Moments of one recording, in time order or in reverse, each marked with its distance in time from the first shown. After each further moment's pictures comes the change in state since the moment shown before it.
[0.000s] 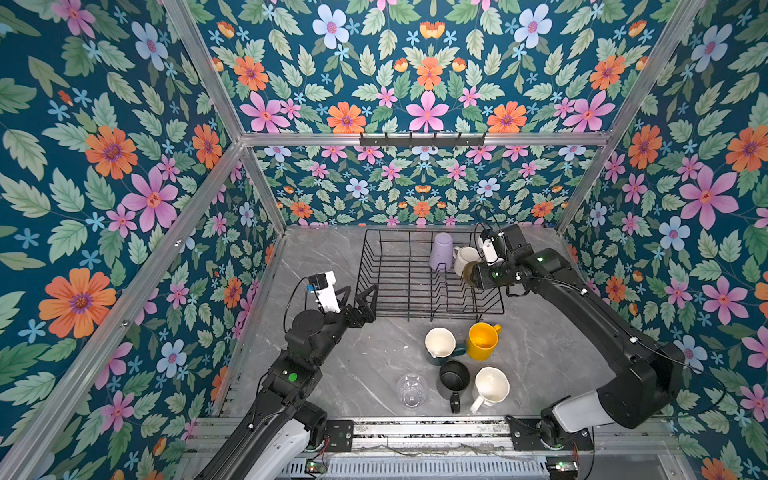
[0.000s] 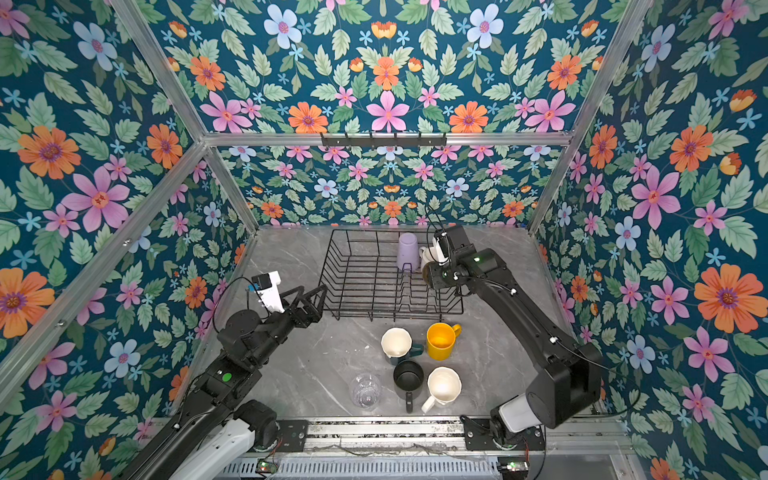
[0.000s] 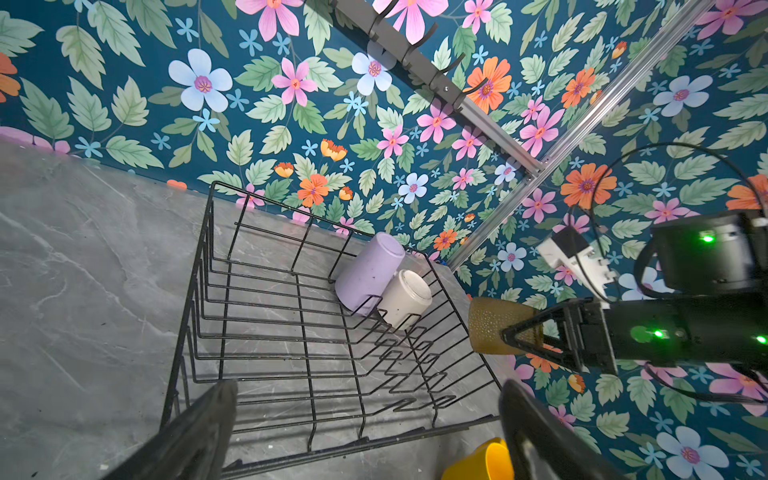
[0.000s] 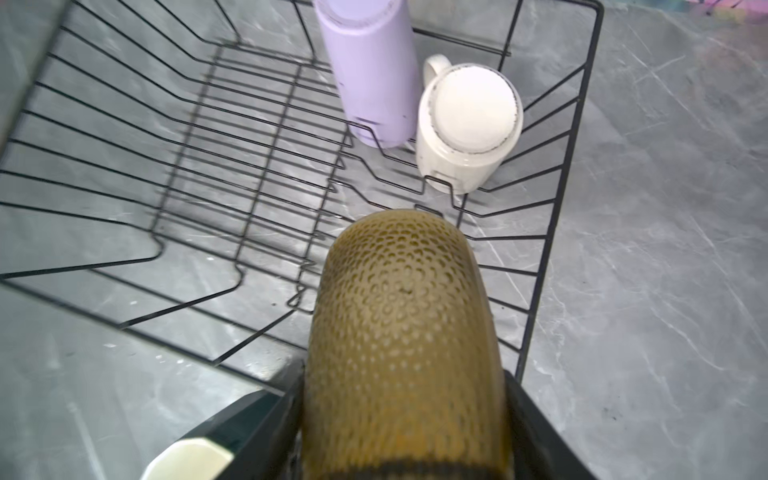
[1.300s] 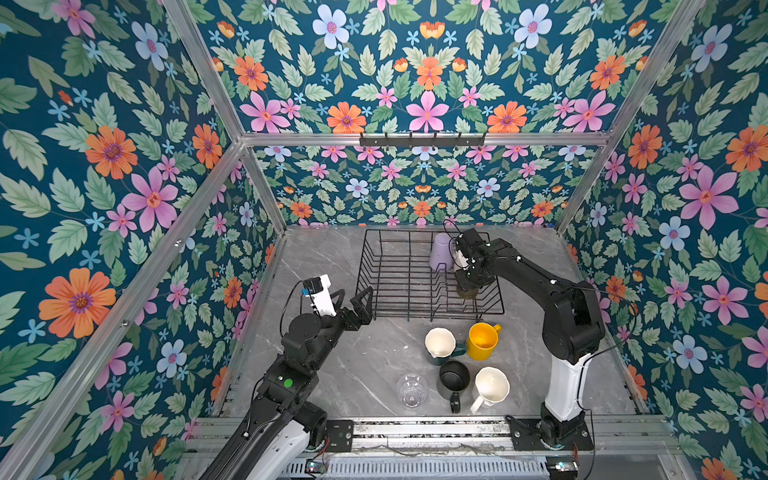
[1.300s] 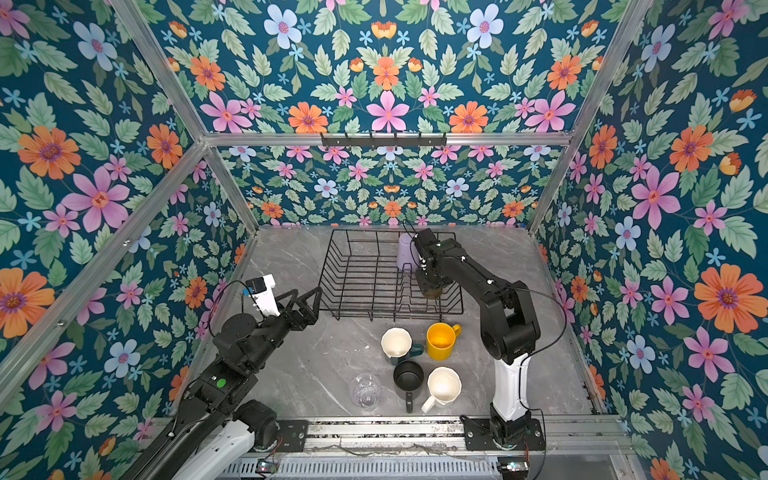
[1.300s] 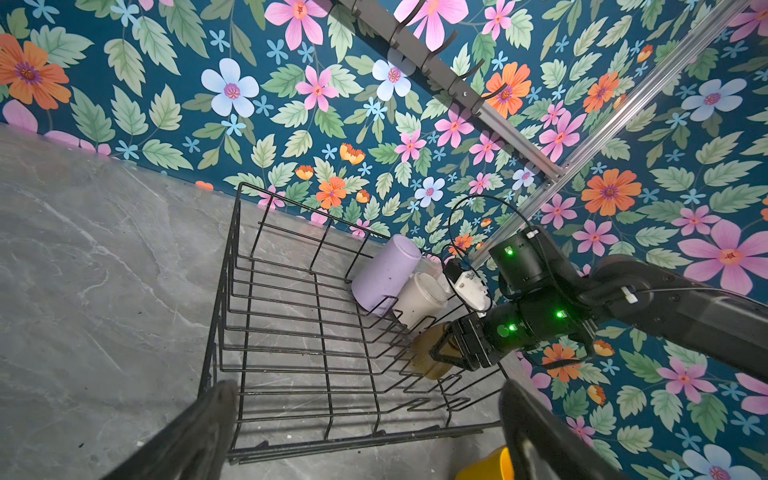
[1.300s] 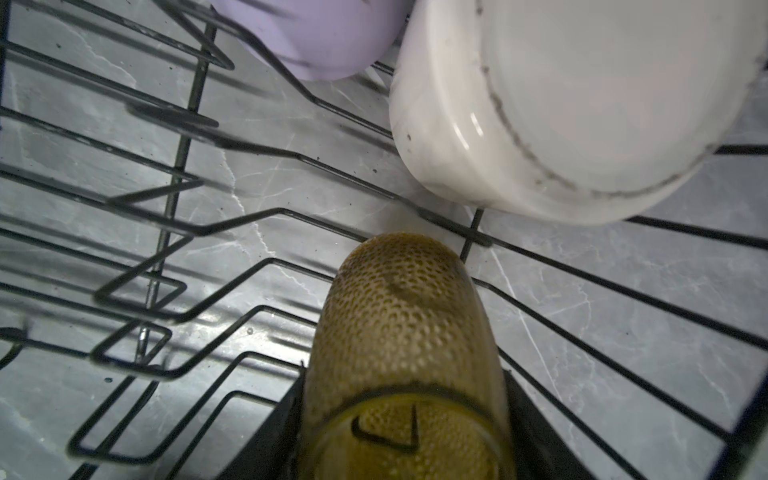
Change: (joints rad) left arm 0.000 -0.046 0.000 -0.070 -0.046 0.003; right arm -0.001 0.451 0.171 -0.021 0.079 -0.069
